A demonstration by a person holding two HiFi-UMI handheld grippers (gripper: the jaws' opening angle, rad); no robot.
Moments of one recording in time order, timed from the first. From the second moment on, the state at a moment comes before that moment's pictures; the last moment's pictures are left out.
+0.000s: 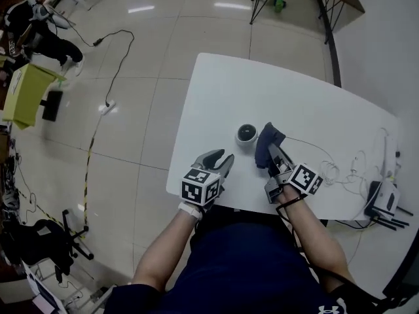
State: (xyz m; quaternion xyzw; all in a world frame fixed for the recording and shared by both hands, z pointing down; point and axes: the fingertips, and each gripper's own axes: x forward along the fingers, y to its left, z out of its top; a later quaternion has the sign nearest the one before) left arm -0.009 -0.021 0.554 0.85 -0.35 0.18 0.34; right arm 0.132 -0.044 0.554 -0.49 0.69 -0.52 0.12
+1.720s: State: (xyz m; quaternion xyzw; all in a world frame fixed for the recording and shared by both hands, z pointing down) left arm -0.079 -0.002 0.561 0.80 -0.43 0.13 0.39; right arm -0.019 -0.024 0.576 -0.37 0.86 -0.25 -0.27
